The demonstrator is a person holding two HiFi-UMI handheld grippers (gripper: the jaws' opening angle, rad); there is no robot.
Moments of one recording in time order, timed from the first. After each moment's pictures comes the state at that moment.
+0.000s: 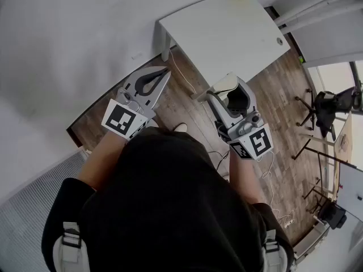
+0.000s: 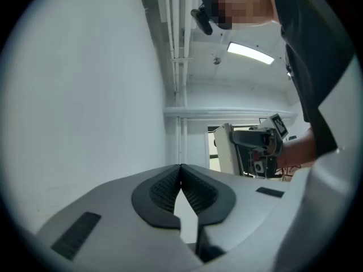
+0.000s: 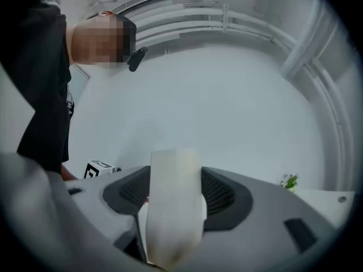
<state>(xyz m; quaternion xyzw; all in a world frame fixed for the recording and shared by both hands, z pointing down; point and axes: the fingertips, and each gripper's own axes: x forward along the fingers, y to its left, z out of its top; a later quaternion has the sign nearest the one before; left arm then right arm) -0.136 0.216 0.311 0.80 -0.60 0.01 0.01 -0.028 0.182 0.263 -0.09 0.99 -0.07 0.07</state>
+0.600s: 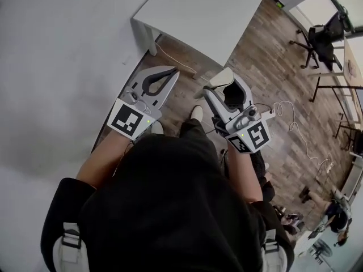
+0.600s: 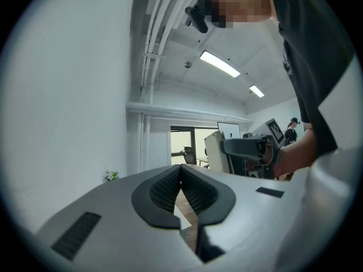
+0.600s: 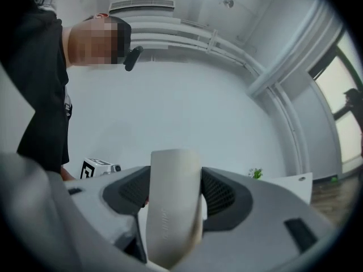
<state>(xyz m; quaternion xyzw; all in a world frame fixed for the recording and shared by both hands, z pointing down) -0.081 0.272 0.314 0.90 -0.44 0.01 -0.01 0.007 0.269 0.293 -0.25 0.96 -0.07 0.09</state>
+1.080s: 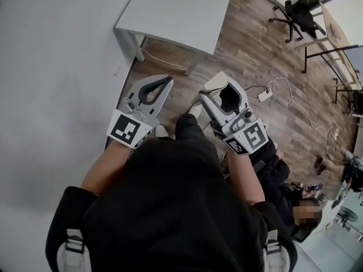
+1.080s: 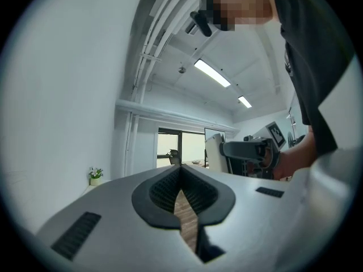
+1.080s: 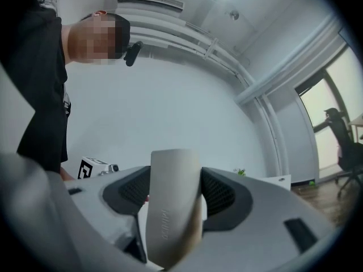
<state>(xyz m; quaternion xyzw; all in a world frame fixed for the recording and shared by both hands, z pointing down) -0.068 0.303 0.319 0.93 -0.37 -0.01 0.01 0.023 0.311 0.299 -0.34 0.94 -0.06 0.07</state>
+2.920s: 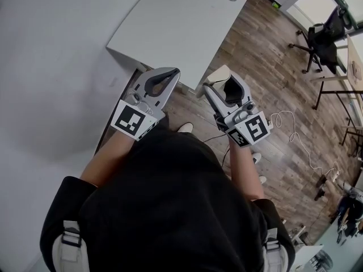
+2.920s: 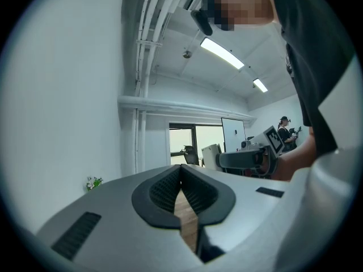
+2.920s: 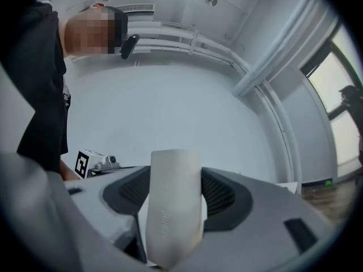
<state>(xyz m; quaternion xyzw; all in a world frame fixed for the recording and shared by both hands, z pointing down) 0.067 0.097 0.361 0.90 -0.44 0.01 -0.02 0.153 0.085 0.360 -0.26 0.96 -0.08 0.09</state>
